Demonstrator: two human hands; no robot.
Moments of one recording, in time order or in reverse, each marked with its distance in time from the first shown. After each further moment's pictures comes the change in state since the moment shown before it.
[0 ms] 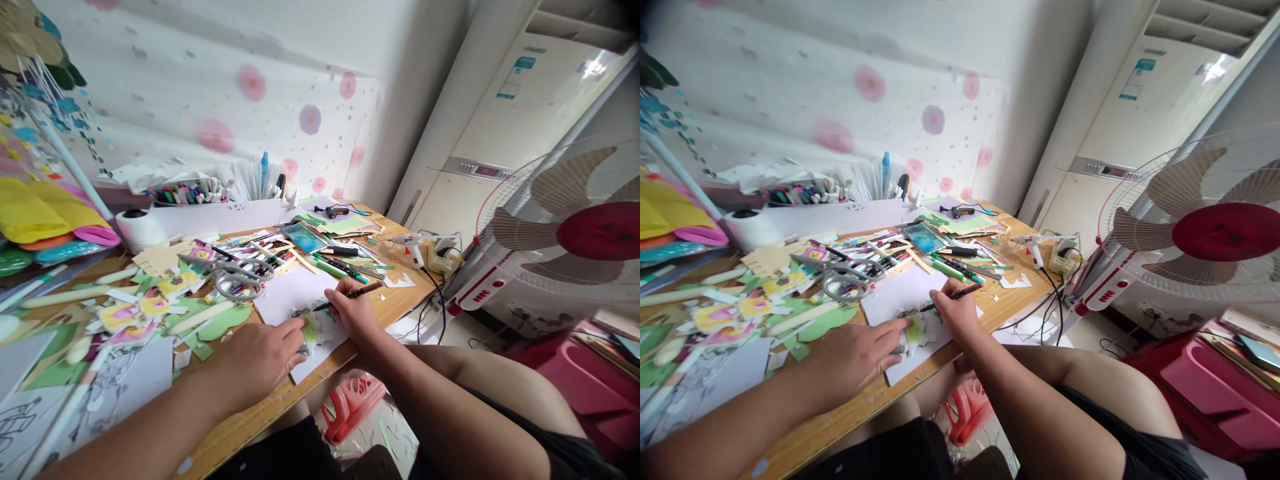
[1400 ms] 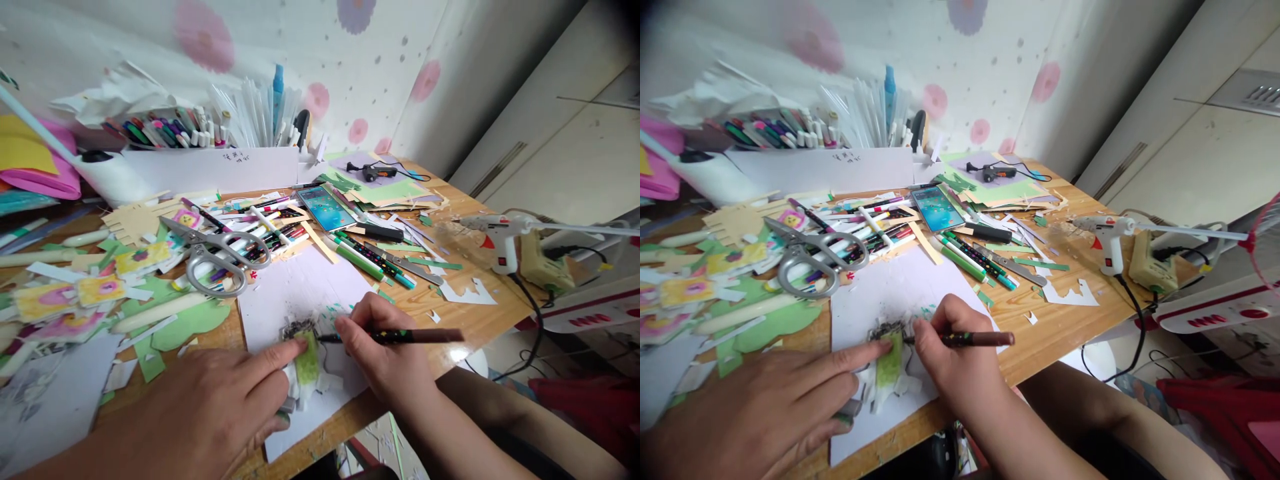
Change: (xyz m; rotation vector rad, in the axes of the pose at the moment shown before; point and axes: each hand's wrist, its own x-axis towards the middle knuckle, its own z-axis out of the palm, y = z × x) left_hand 0.003 0.001 0.002 -0.062 -0.135 -0.047; right_hand 0.003 0.002 -0.016 -0.115 -0.257 -0.019
